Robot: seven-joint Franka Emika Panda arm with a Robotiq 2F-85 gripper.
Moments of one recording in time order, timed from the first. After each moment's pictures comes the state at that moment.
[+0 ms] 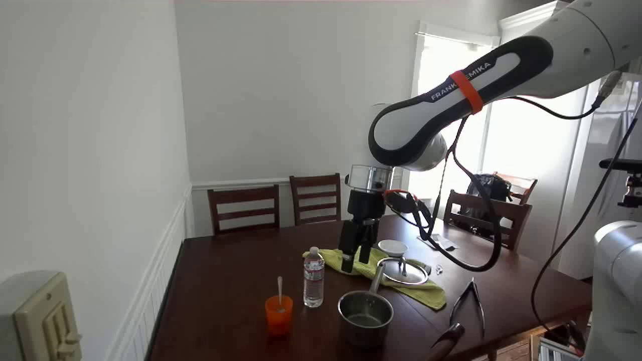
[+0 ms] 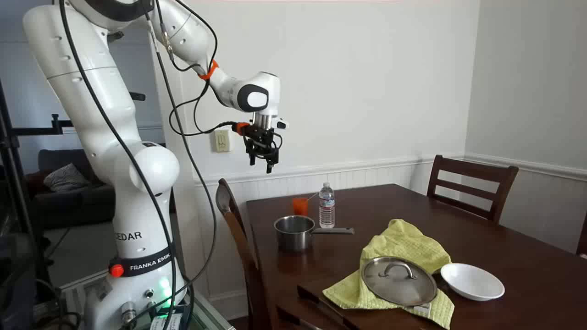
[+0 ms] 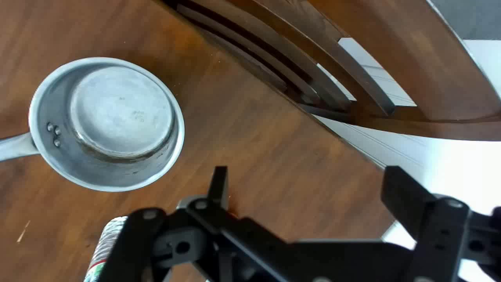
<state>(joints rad) 0.15 -0.29 -0.02 -2.49 0.29 2.23 -0.12</state>
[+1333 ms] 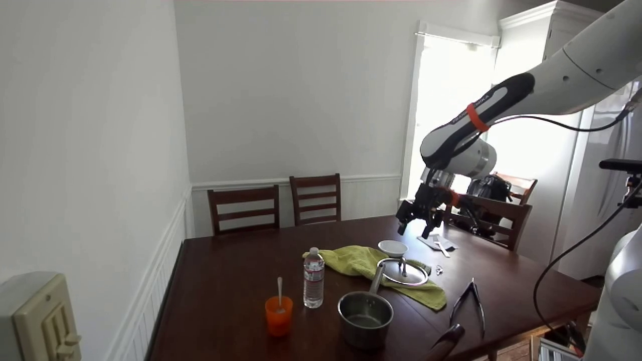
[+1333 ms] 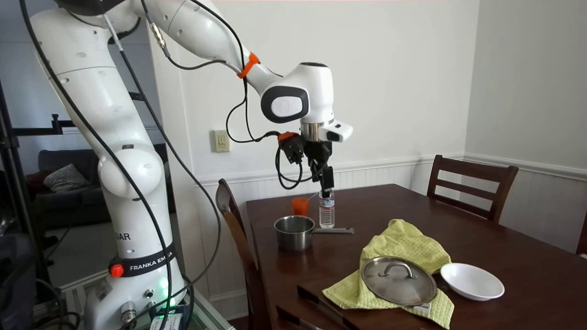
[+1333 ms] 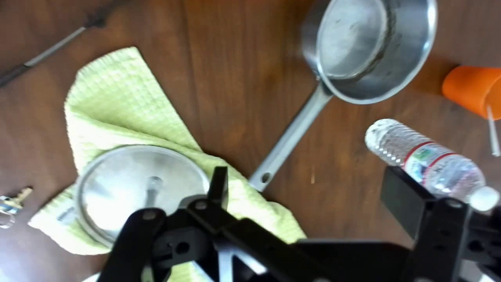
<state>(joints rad) -0.23 -0.27 -0.31 -2.56 0.26 2.44 -0.11</state>
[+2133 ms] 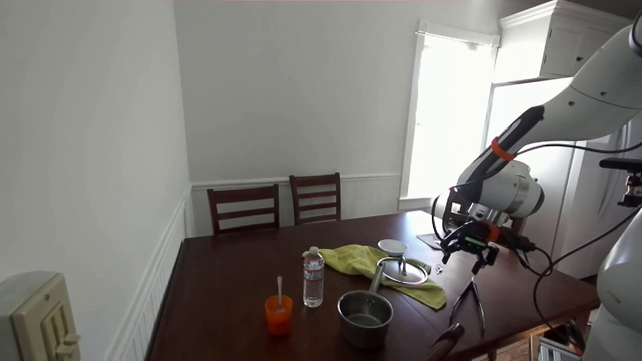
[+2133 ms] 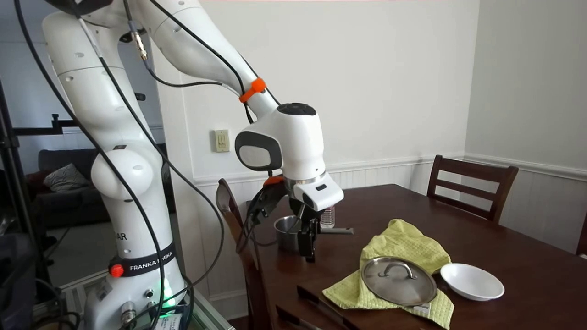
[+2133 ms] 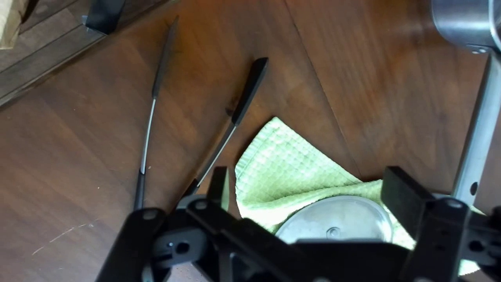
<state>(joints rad) -0.36 -0.20 -0.51 -2.78 0.37 2.66 -0.12</state>
